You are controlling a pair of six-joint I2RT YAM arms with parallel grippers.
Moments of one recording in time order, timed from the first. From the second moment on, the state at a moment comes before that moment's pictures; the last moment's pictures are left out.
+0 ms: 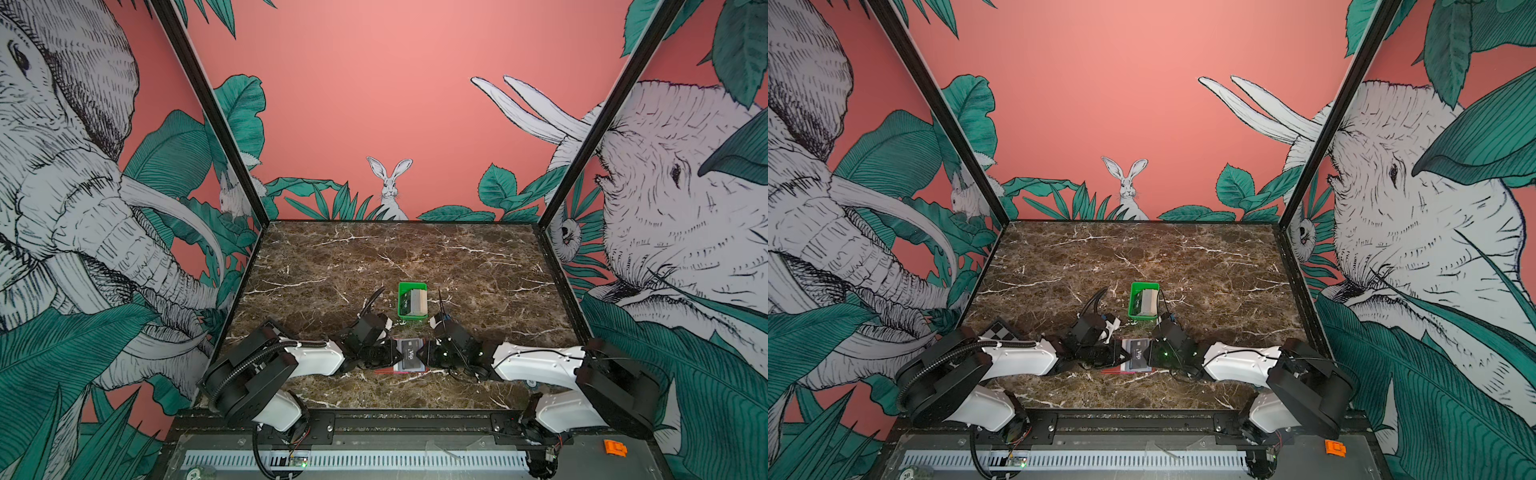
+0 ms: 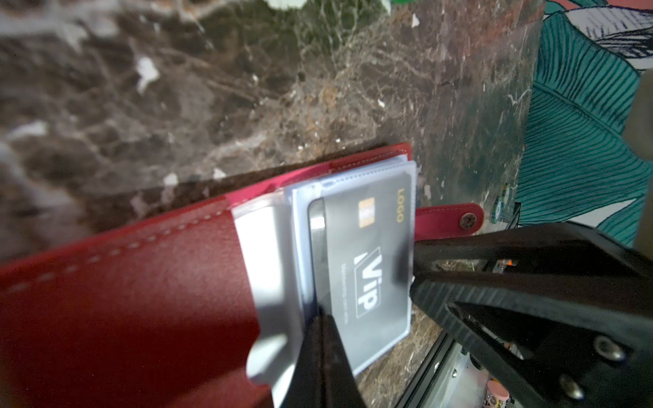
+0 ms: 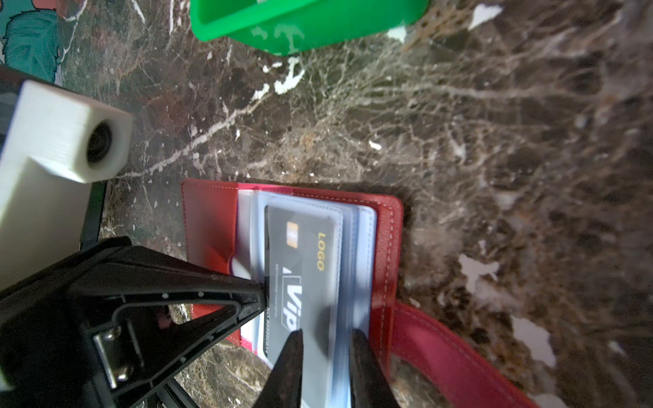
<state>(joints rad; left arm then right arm) -0.85 1.47 0.44 0.19 0.38 -0.90 0.96 1.39 0.51 0.03 -0.09 0.97</state>
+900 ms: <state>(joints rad) -0.85 1.45 0.44 0.18 0.38 -0.91 0.97 1.40 0.52 0.09 -0.11 0.95</state>
